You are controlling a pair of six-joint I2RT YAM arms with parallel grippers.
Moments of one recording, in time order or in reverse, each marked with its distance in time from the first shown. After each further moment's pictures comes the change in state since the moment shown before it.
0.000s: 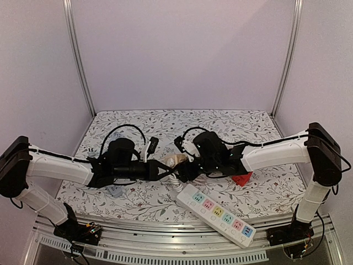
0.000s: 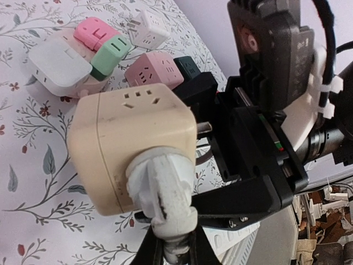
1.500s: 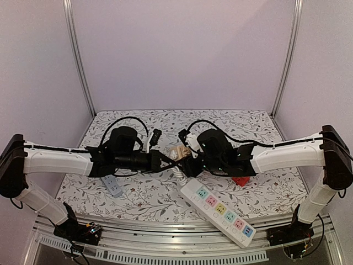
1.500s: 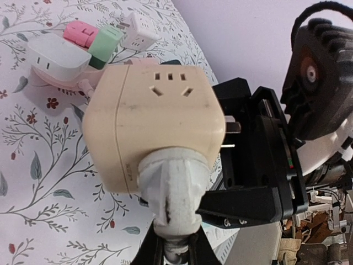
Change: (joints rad) left arm 0.037 -0.002 0.148 -0.186 0.073 -0.040; right arm 0.040 -0.113 -0.031 -0.013 0.230 -0.083
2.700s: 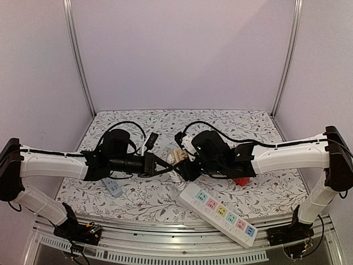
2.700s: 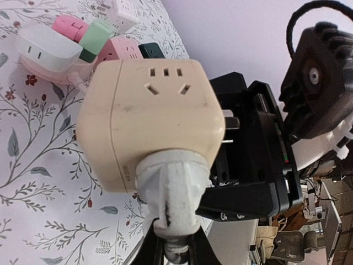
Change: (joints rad) left arm 0.025 -0.054 -0.093 0.097 0.134 -0.070; right arm 0.075 -0.015 0.063 -0.146 0.039 0.047
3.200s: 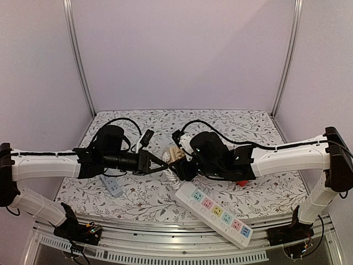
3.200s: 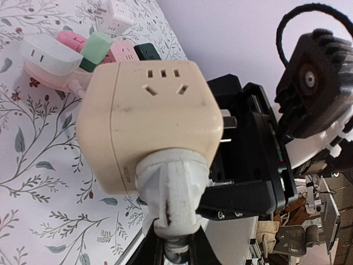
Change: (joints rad) left arm 0.036 -0.078 0.023 -0.131 0.033 0.041; right arm 0.029 0.000 0.000 0.069 0.044 0.003
